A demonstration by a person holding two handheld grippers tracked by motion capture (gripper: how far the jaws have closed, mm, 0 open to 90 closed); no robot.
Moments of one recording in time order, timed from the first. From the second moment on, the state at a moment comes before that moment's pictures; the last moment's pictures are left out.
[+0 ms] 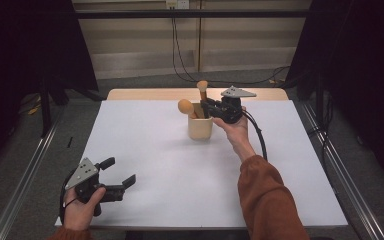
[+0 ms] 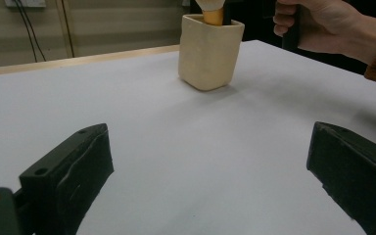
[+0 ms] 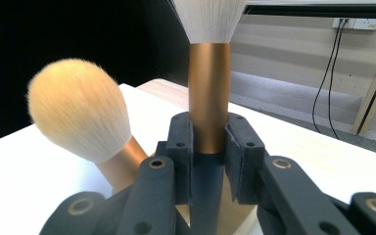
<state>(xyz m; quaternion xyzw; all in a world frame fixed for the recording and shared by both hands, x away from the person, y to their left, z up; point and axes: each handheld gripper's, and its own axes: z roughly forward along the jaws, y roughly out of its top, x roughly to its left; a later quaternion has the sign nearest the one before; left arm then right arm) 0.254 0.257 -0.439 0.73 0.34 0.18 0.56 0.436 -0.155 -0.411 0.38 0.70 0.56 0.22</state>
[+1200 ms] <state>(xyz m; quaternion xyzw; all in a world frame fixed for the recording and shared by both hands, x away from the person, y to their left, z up) 0.254 0.256 -0.439 0.74 0.34 0.18 0.56 0.429 -0.157 -0.427 0.38 0.73 0.53 0.21</state>
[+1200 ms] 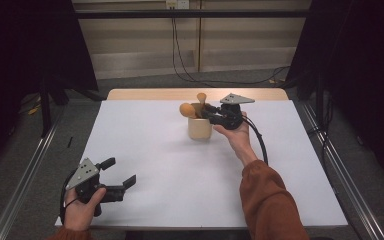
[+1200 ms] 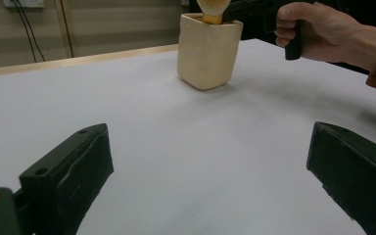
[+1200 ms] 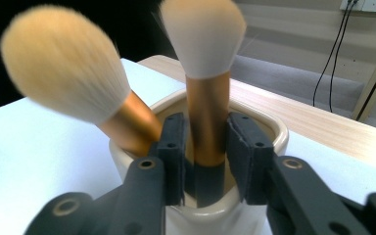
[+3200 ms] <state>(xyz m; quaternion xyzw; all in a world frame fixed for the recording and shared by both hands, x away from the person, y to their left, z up) 0.255 0.258 -0.438 0.72 0.35 0.18 0.57 0.352 -0.218 -0.427 0.44 0.68 0.52 0.27</state>
